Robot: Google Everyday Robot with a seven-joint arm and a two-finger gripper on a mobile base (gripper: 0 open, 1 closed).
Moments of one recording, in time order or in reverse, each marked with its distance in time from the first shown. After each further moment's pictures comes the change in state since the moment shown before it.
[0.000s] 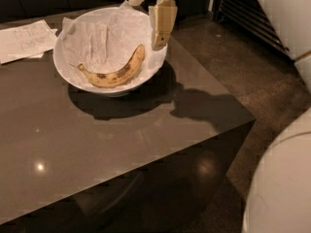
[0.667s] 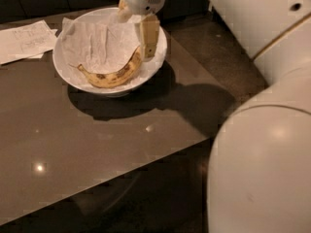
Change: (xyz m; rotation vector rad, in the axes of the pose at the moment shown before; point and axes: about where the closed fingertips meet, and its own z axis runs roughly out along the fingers) arm -0.011 -0.014 0.056 -0.095 0.032 -0.065
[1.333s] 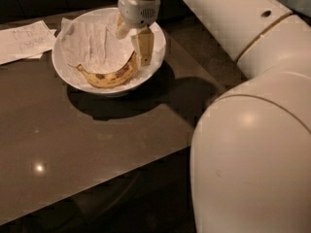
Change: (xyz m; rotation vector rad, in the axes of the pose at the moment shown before) arm 0.003 -0.005 0.043 -0.072 0.006 -0.024
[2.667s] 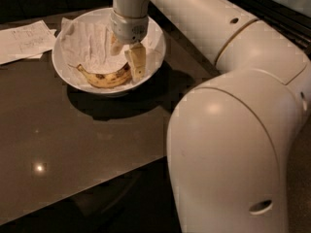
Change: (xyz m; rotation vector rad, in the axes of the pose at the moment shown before) arm -0.007 -0.007 0.054 -0.099 -0.010 -0.056
